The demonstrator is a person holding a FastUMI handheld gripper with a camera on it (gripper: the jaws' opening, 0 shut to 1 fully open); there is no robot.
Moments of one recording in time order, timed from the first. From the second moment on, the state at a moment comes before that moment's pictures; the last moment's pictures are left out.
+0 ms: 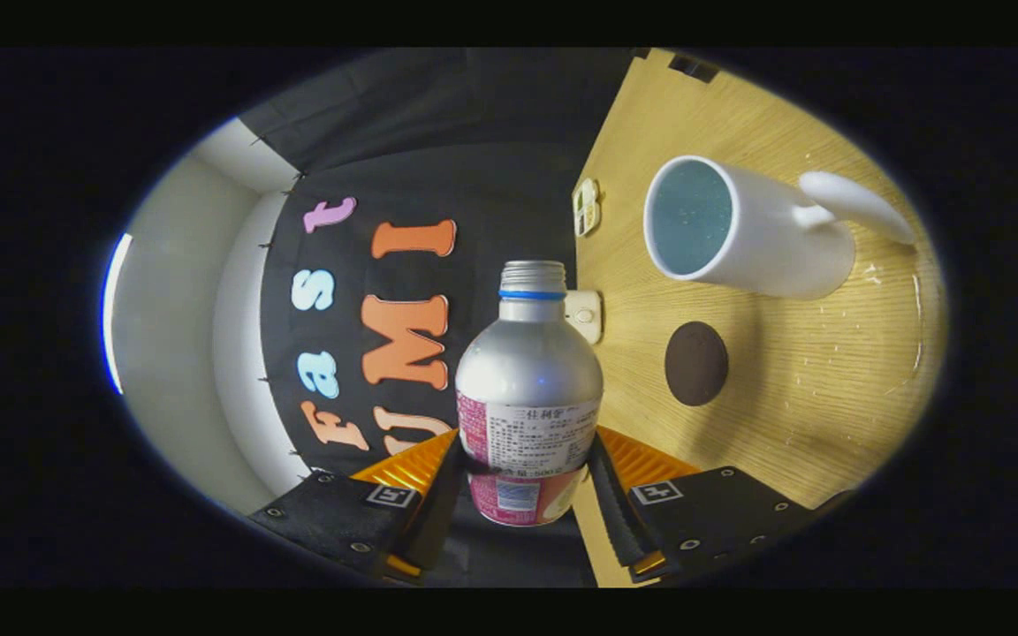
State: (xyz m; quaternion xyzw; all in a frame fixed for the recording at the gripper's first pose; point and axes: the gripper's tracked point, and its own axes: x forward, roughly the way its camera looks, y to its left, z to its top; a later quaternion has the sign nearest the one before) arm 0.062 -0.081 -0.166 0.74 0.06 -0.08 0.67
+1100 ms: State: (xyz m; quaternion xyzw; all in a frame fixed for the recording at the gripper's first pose) arm 0.051 -0.117 -0.157 0.82 0.01 -0.09 0.57
